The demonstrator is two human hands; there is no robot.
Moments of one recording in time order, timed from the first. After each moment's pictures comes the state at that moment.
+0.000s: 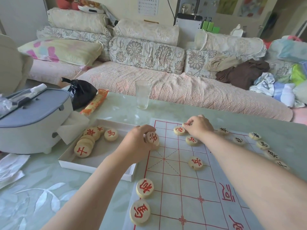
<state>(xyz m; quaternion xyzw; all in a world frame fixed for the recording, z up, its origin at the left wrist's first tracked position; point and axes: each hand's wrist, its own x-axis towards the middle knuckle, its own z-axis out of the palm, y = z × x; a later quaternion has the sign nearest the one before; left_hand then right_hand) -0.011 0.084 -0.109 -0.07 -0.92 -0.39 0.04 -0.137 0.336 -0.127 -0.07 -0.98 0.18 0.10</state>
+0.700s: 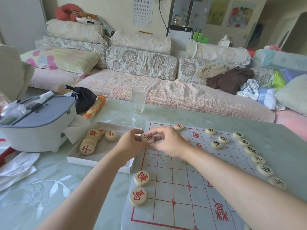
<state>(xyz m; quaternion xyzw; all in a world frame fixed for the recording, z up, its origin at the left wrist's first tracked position) 0.023 0.082 -0.096 0.00 -0.83 -0.56 0.00 0.007 0.250 -0.084 0.19 -0.85 0.50 -0.05</state>
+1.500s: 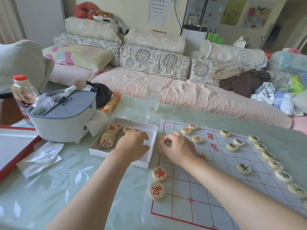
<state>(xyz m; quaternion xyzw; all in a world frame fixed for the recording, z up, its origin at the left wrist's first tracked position) 0.030 0.032 -0.108 -0.05 -0.98 -0.20 0.05 0.018 0.220 -0.114 0.11 -0.97 0.19 0.10</state>
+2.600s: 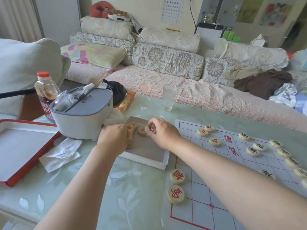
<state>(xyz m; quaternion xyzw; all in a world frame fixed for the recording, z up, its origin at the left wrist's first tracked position) 0.045 -0.056 -0.091 0.07 -0.99 -0.10 0.07 -0.034 0.120 -0.109 0.24 -0.95 0.18 0.08</state>
